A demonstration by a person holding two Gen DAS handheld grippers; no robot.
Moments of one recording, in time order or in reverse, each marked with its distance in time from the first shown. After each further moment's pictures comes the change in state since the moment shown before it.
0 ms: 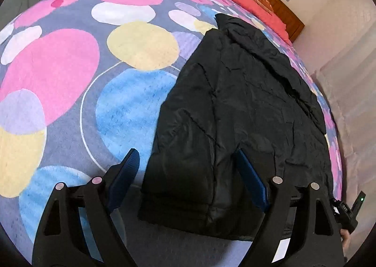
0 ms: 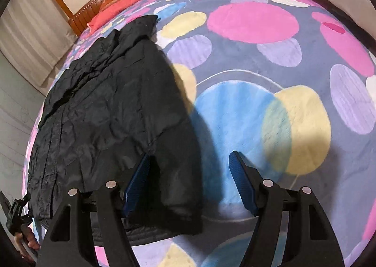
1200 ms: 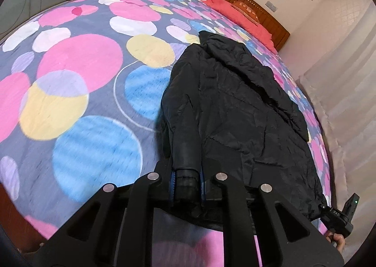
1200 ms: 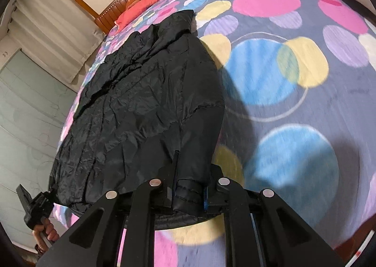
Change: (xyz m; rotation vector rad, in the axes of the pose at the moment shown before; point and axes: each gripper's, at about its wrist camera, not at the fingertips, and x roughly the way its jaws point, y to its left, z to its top) left arm -0.081 0.009 -0.049 0.013 -0.086 -0.074; right arm -0.058 0.008 -0.062 0.032 0.048 0.228
